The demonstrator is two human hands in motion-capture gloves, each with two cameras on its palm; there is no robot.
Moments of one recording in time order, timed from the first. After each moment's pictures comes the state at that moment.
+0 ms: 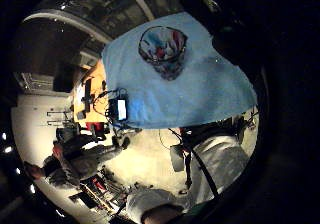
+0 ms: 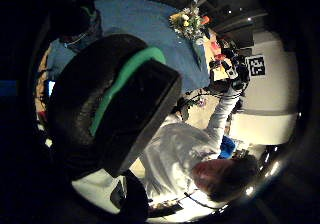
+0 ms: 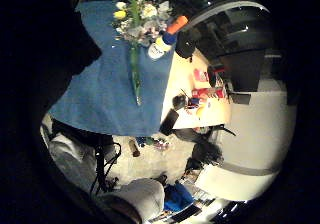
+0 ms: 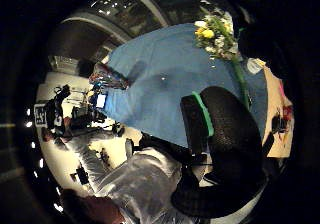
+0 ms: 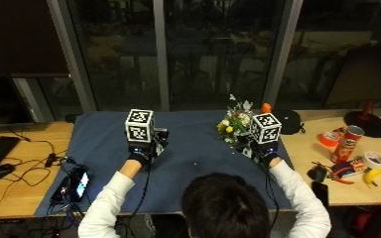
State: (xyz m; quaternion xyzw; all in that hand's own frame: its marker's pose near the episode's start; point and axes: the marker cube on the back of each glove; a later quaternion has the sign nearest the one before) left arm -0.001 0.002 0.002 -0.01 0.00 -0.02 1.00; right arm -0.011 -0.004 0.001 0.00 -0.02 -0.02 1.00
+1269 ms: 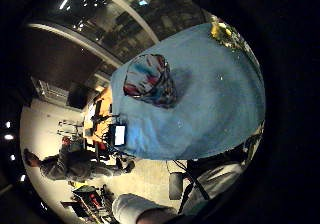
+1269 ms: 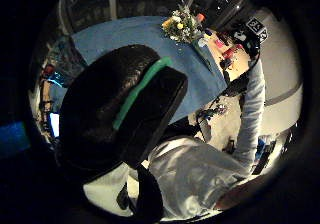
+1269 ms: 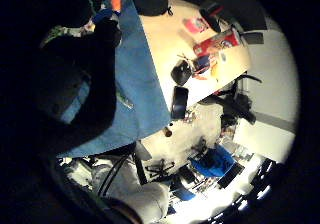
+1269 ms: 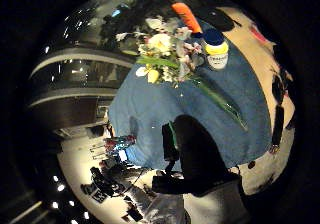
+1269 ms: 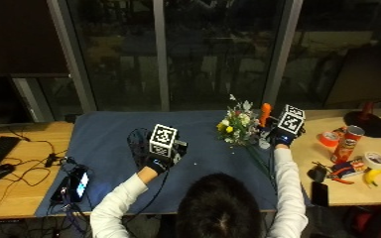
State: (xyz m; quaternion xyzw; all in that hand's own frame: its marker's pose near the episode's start) left arm 0.061 -0.037 0.074 0.13 -0.08 0.04 0.99; right arm 0.129 -0.074 0.052 -0.15 -0.17 0.32 0.92
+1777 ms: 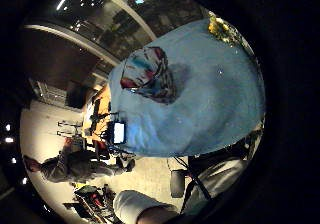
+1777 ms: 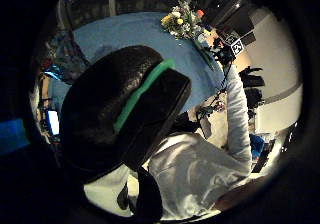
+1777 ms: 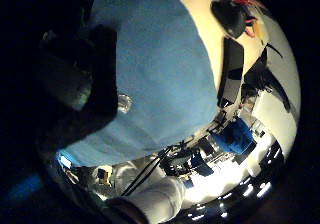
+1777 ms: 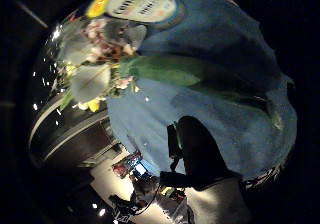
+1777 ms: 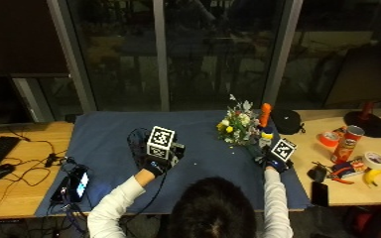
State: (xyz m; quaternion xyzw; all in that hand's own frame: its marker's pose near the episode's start) left arm 0.053 -0.024 0.080 0.11 -0.08 0.04 0.99; right arm 0.108 -0.050 0.185 -0.11 -0.20 0.42 0.88
